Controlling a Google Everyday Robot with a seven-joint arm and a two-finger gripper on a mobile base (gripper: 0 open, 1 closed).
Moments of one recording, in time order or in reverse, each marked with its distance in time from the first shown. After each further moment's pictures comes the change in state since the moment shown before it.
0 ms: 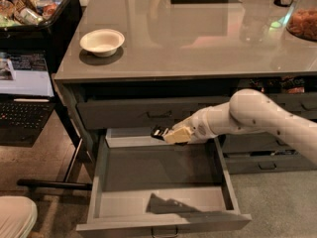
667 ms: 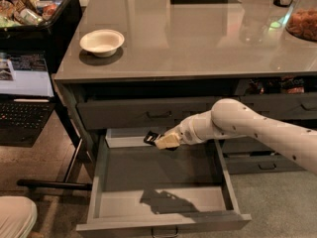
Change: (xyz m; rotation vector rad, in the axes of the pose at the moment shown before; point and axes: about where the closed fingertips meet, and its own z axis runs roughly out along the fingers) arm 0.018 -0.003 0.058 0.007 0.041 0.050
